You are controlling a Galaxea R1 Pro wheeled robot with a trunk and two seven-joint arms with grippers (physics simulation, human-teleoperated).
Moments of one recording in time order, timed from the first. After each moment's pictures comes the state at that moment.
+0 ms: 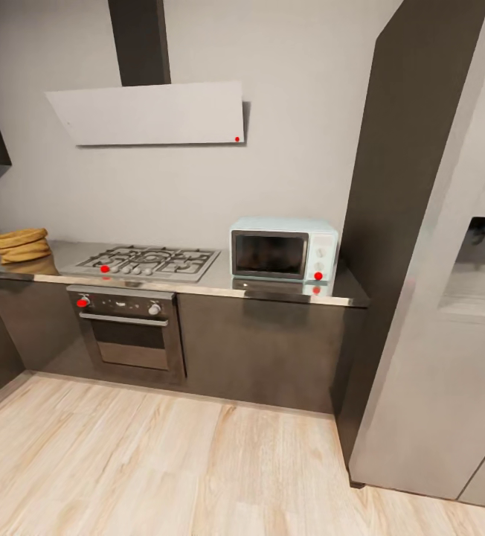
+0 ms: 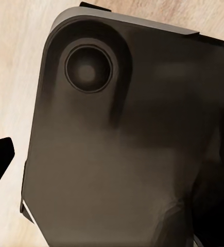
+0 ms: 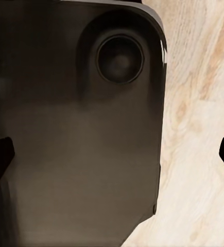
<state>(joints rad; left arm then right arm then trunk) 0.00 -0.02 0.00 -0.04 0.24 -0.03 -0.01 0.00 0.00 0.00 0.00 -0.01 -0.05 0.00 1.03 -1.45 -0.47</state>
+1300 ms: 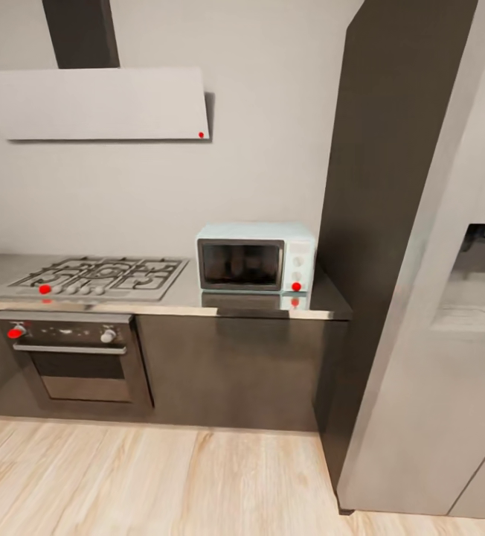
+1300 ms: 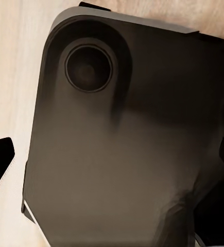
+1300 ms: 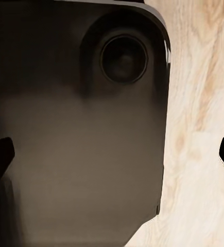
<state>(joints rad) 0.00 -0.02 0.00 -0.04 0.24 -0.03 -0.01 0.00 0.00 0.00 0.00 -0.01 -0.05 0.00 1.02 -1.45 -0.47</state>
